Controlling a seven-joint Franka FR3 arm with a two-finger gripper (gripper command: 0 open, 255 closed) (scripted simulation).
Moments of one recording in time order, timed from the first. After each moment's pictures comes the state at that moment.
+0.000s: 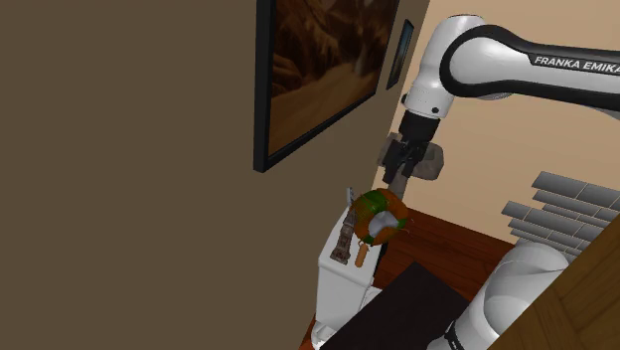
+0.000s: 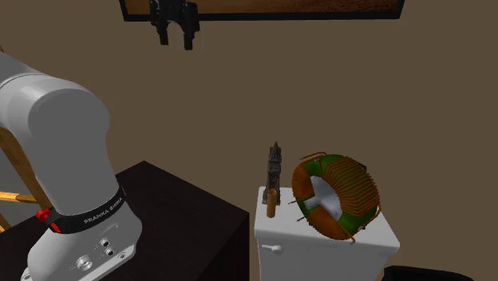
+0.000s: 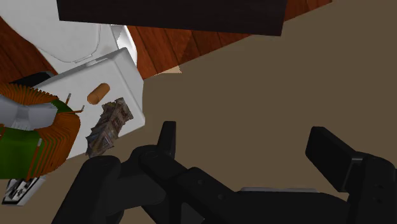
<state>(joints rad) 0.01 -0.78 -0.02 -2.40 0.09 1.61 -0.02</state>
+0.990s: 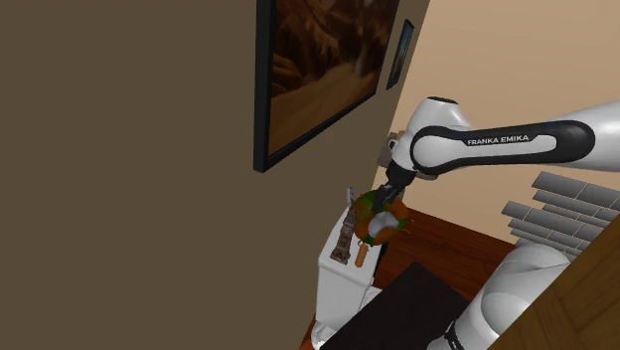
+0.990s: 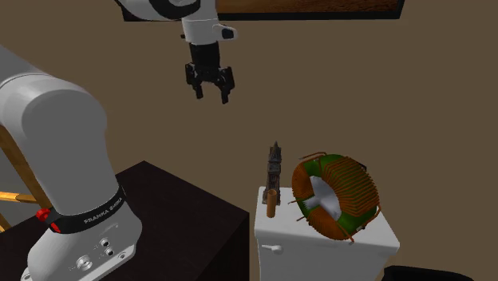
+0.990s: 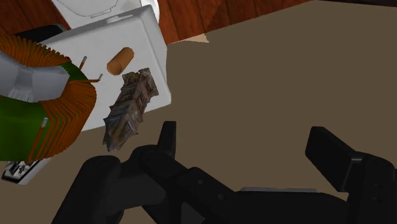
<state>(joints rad) -0.04 -0.70 -0.13 -2.76 -0.03 2.19 -0.23</state>
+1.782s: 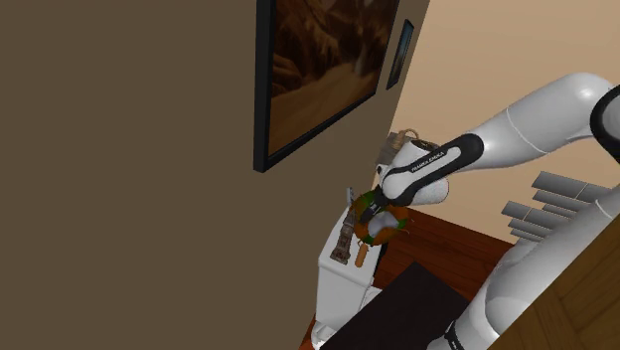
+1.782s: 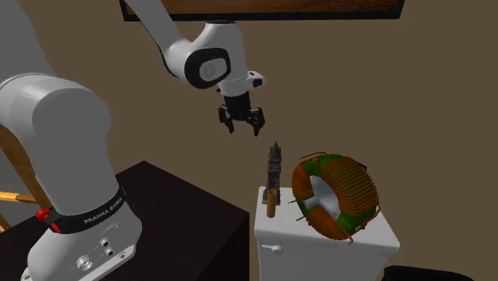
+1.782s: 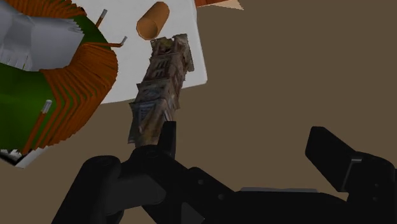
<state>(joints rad) 0.04 -0.22 -0.35 -2.79 0.05 2.85 -0.53</state>
